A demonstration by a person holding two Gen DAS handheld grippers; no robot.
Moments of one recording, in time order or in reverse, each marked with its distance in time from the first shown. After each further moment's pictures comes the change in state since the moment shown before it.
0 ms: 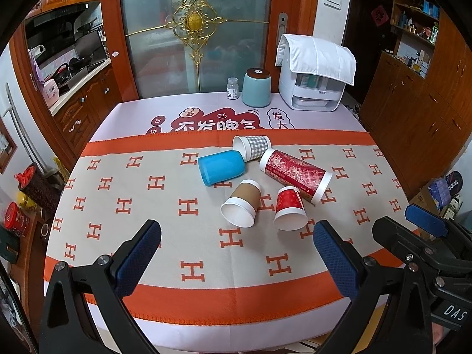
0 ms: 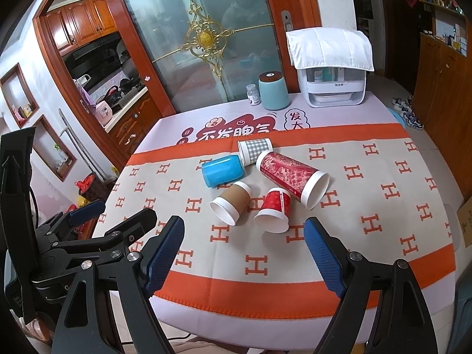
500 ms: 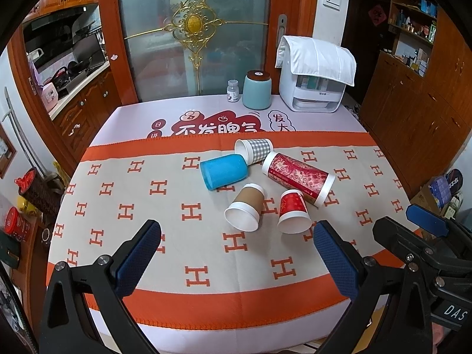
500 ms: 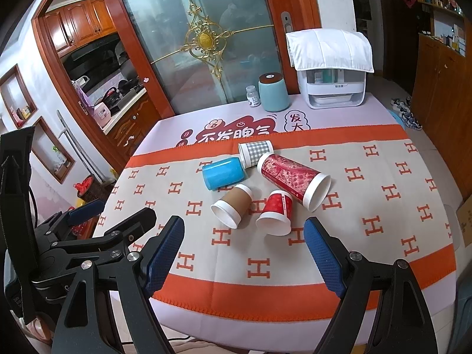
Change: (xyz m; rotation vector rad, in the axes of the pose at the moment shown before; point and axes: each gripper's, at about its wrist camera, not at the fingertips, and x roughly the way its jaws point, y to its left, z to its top) left arm 0.002 0.001 0.008 0.016 -0.005 0.001; right arm 0.003 0.004 0.003 0.003 -0.002 0.001
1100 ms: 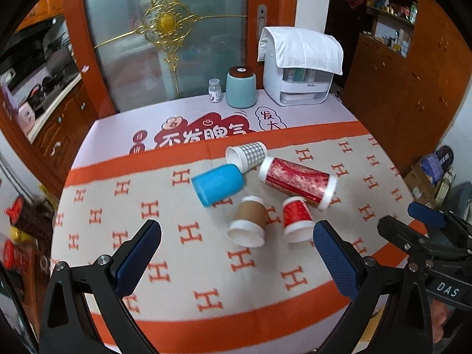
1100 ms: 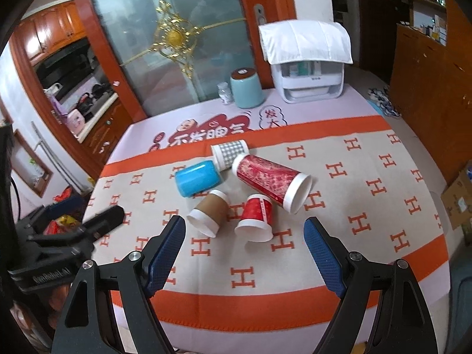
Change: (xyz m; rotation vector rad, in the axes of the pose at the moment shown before) left arm 0.043 0.016 0.049 0.136 0.043 -0.070; right arm 0.035 -0.022 0.029 0.083 0.036 -0.109
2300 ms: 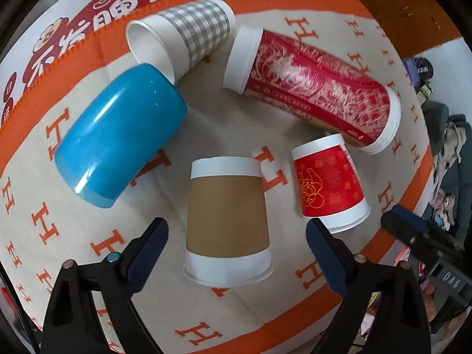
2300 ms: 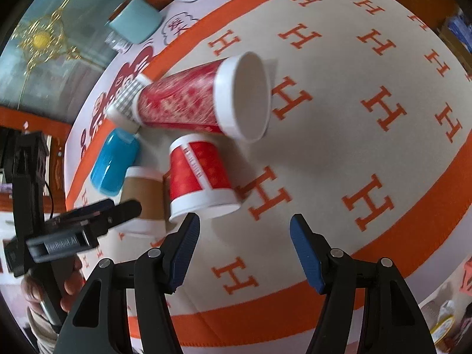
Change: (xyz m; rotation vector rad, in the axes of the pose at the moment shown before) left arm 0.281 -0.028 0.010 0.173 0.682 -0.277; right arm 0.223 -0.101 -0.047 0.532 0.409 -0.056
